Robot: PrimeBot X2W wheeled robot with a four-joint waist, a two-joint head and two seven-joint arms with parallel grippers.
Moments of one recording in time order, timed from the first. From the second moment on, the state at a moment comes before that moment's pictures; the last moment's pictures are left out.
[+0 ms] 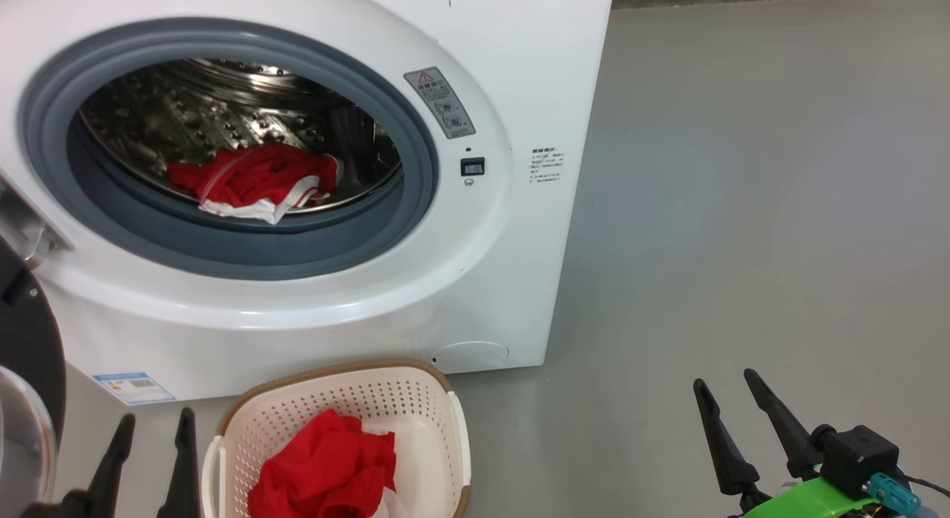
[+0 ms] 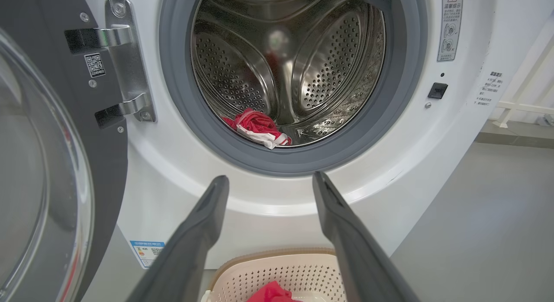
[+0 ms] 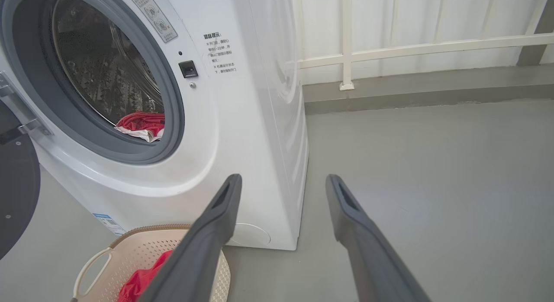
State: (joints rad) left arm 0.03 0.18 0.00 0.19 -0.37 -0.13 -0.26; right arm 0.00 -0.14 0.08 0.17 0.30 0.13 -0.26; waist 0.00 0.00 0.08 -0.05
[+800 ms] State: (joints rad) left arm 0.07 0.15 0.03 0.15 -0.37 -0.13 -0.26; right arm 0.03 -0.13 0.06 0.15 0.31 0.13 -0.26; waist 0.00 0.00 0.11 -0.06
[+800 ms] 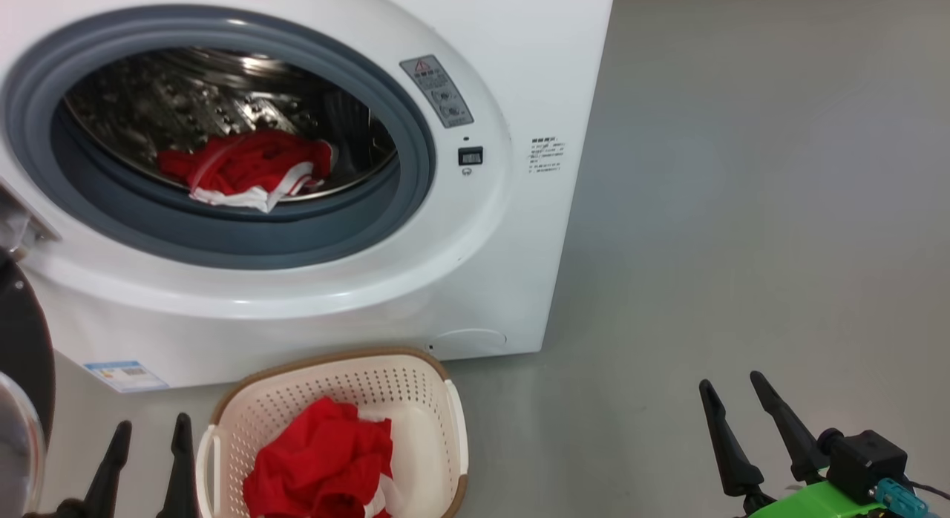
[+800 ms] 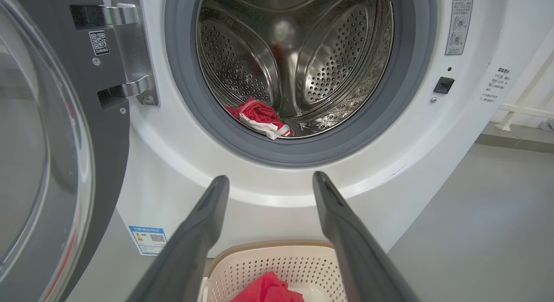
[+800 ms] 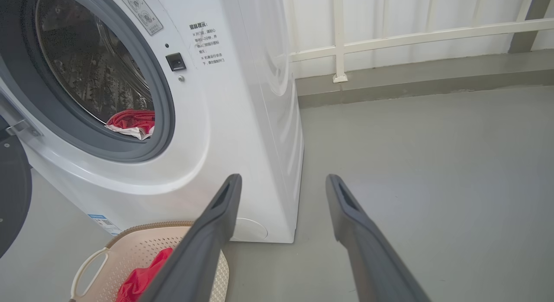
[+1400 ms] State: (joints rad) left arm -0.44 0.32 -0.21 0.42 -0.41 -0.13 -0.22; right arm -0.13 -0.07 0.08 0.13 0.25 0.13 -0.26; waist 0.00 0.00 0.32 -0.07
